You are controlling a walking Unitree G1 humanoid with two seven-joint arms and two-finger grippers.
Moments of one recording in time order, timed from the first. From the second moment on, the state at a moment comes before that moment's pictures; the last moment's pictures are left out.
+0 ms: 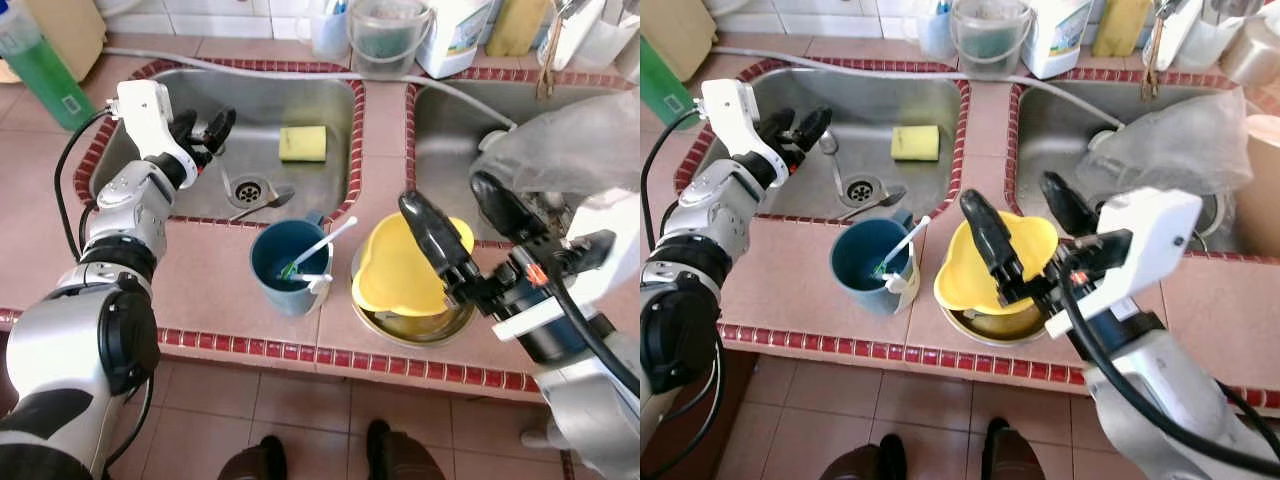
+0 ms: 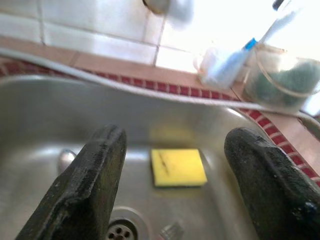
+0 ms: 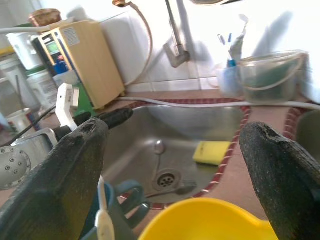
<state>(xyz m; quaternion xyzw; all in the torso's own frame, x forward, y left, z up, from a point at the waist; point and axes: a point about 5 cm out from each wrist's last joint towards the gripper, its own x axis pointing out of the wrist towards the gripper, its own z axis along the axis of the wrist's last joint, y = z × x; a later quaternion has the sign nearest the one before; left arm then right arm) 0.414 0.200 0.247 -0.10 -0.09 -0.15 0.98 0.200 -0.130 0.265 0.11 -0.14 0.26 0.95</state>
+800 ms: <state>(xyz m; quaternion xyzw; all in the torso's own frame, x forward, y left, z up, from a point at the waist) 0.378 0.210 0.267 -0.01 -0.24 -0.15 0.96 0.236 -0.125 0.260 0.09 -0.19 0.31 0.93</state>
